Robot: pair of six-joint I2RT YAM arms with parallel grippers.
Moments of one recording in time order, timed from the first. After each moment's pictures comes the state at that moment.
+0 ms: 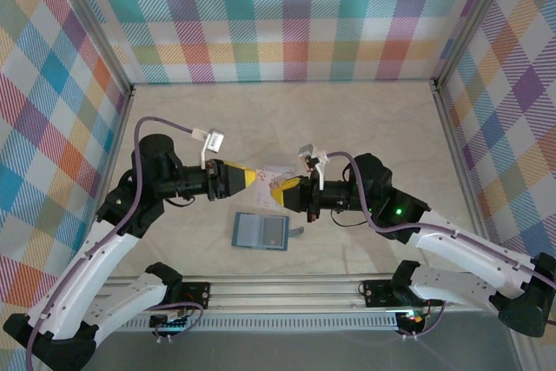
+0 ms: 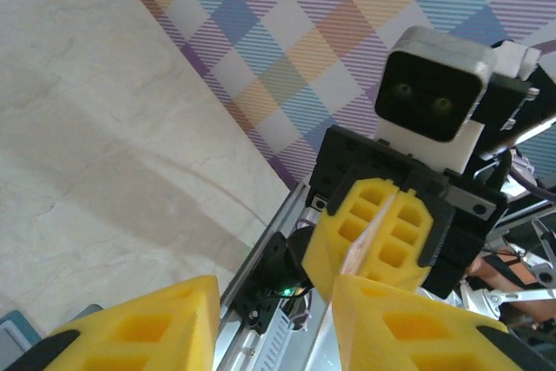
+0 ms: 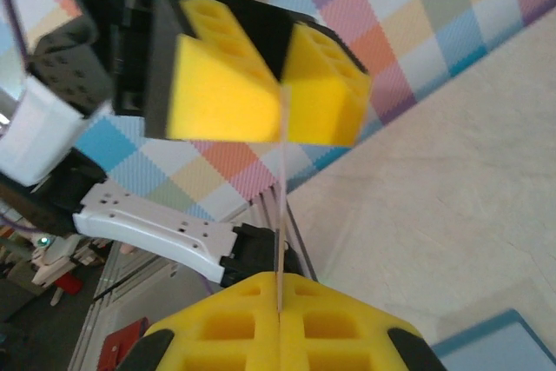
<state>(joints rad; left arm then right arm) -0.51 0.85 1.02 -0.48 0.78 -0.58 0.96 0.96 0.86 -0.01 -0.51 0.51</state>
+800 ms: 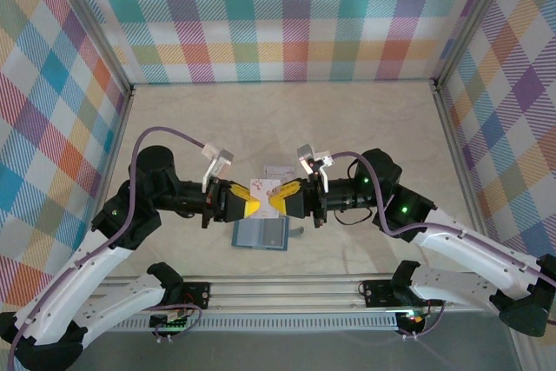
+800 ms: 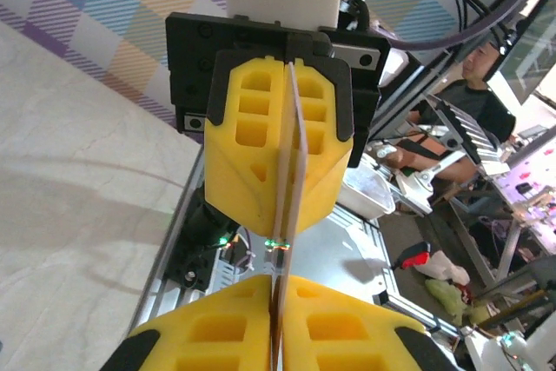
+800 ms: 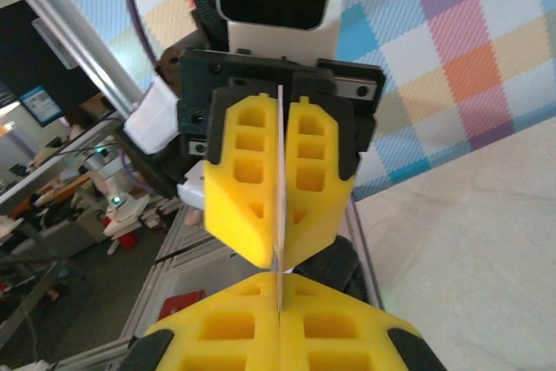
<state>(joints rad) -0.66 0.78 1.01 -0.45 0.95 -0.44 0.96 0.96 0.94 0.01 -0.69 0.48</state>
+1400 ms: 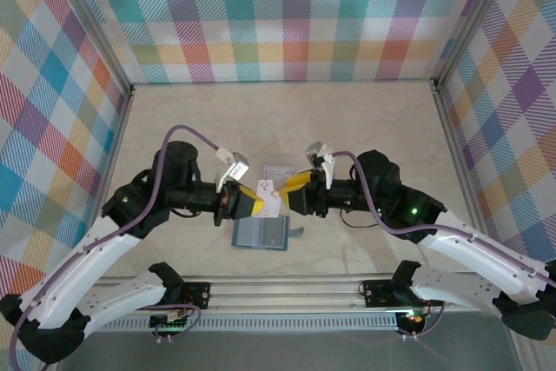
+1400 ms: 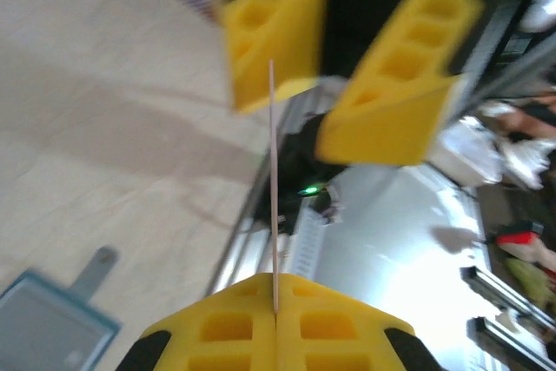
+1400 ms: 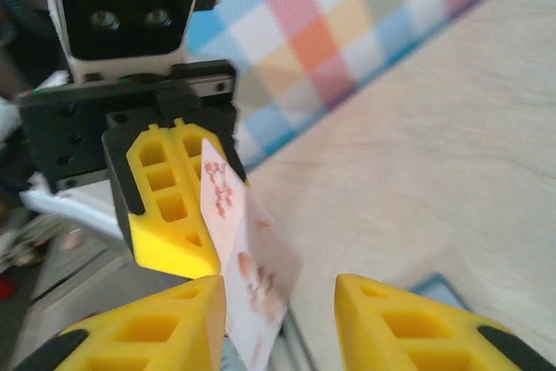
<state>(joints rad) -0.70 0.92 1.10 -0.75 0.68 -0.22 0.96 0.92 0.99 -0.33 -0.30 0.42</state>
